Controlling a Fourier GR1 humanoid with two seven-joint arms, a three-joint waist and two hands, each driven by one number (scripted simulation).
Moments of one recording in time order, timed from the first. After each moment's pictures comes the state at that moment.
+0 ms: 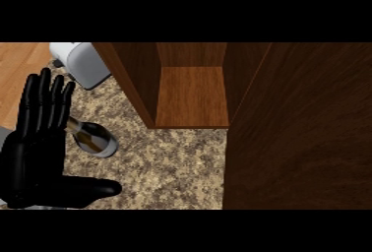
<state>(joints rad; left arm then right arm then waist) -0.07 0.04 -0.02 -2.01 0.05 0.06 -0.01 0.14 -0.09 0.08 -2.25 -0.09 0.13 0.08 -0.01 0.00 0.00</state>
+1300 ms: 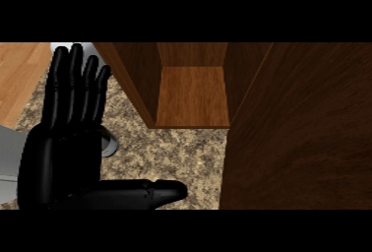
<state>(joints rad) -0.30 0.00 -0.33 -2.13 -0.13 0.47 0.38 0.03 -0.10 0.12 -2.44 -0.16 0.09 0.45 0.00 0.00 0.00</state>
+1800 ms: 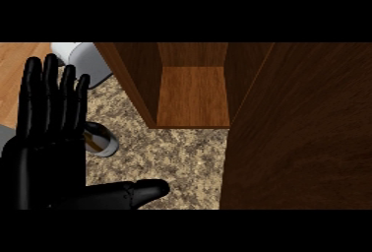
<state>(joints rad) -0.24 0.01 -0.31 -2.19 -0.16 0.53 0.43 -0.03 -0.10 0.10 -2.45 -0.15 0.07 0.52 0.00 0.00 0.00</state>
